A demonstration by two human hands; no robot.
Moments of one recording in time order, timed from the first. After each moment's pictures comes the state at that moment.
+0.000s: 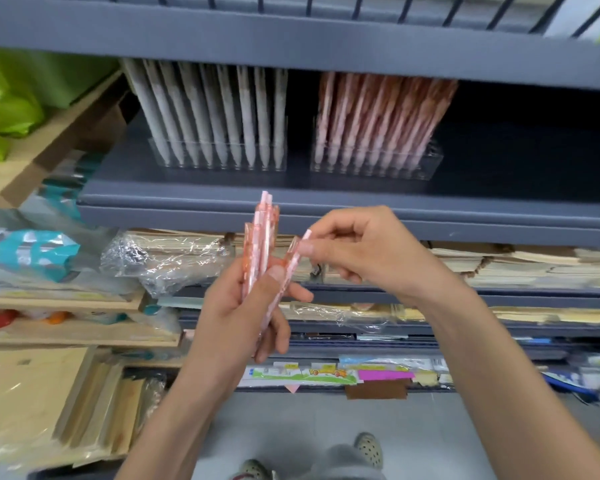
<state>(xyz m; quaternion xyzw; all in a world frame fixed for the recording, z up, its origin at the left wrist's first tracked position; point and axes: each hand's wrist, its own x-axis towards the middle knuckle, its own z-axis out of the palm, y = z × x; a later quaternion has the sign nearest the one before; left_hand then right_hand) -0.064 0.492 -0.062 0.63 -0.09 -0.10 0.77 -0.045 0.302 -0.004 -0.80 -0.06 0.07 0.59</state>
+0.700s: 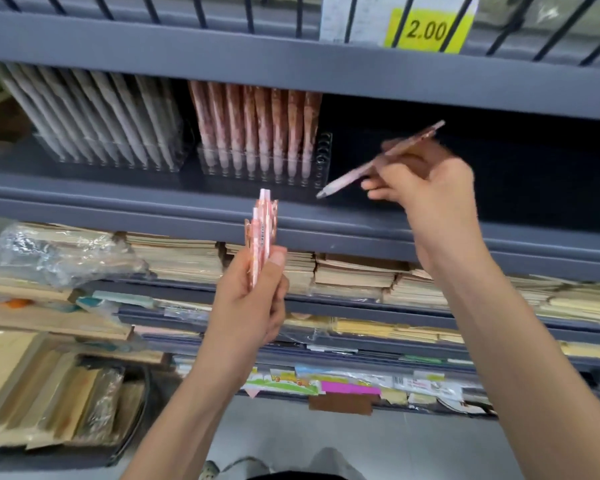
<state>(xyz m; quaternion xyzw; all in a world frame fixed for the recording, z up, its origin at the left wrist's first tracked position) -0.084 0.313 -0.063 0.62 -0.03 -0.08 0.78 -0.039 0.107 0.021 -0.72 0.03 -0.19 0.67</state>
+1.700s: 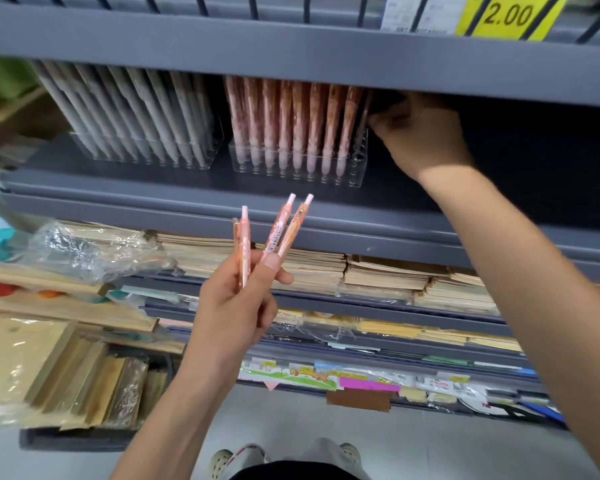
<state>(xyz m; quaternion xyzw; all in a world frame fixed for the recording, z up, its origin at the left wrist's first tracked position) -0.079 0.355 -0.061 0.68 0.00 -0.02 0.73 0.066 0.118 0.025 -0.92 0.04 -0.22 0.31</state>
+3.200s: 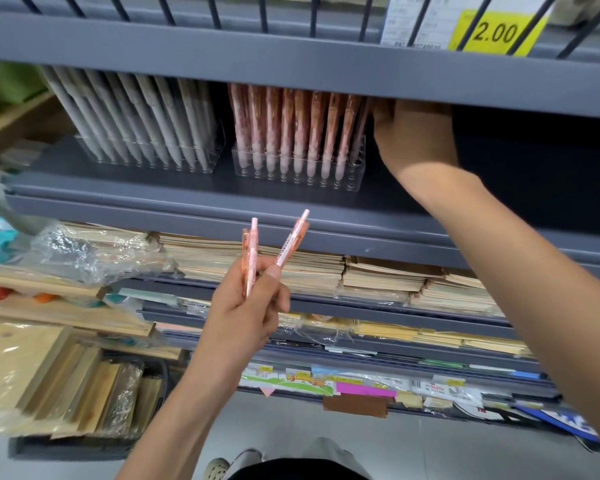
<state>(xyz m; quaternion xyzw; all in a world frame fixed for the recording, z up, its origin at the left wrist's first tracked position) -0.084 0.356 -0.060 0.65 -0.01 -0.08 0.75 0.050 0.141 0.046 -0.95 0.04 -0.27 0.16</state>
